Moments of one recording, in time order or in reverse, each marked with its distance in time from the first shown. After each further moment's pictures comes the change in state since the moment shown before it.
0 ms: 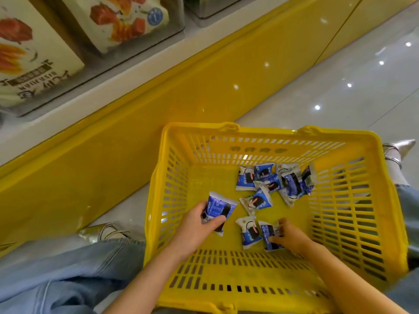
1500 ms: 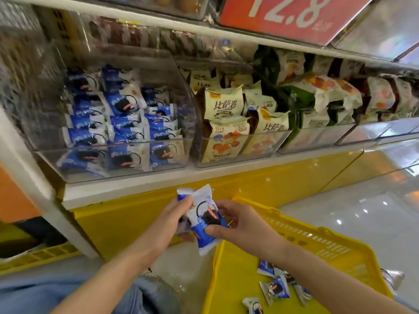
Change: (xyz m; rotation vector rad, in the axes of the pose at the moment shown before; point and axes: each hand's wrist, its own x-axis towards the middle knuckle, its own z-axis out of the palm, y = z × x) left_hand -0.152 0.064 -0.186 -0.433 0.220 0.382; right_hand -0.284 -0.320 0.029 -0.047 0.156 -1.066
